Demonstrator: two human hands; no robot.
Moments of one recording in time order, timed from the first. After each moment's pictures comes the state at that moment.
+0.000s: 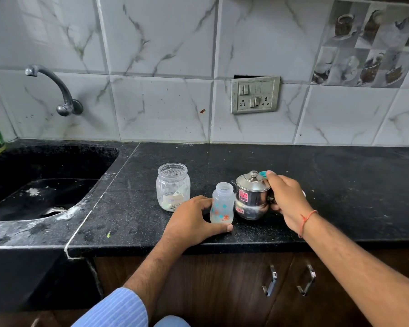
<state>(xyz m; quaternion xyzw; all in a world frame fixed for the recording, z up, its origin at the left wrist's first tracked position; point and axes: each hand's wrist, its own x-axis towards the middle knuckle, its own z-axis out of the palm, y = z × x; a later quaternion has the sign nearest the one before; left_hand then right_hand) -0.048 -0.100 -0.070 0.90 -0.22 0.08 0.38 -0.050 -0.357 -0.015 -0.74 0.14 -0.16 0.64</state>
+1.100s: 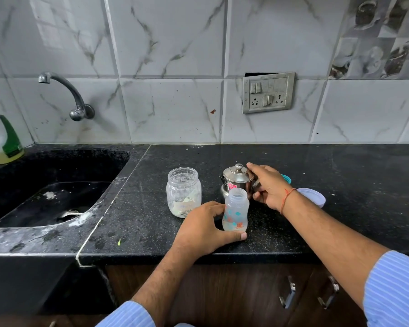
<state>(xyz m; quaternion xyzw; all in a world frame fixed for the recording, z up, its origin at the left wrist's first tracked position) -0.046 -0.100 -0.070 0.90 -0.22 0.08 0.38 0.036 -0.318 -0.012 -0.66 0.17 -0.03 0.73</state>
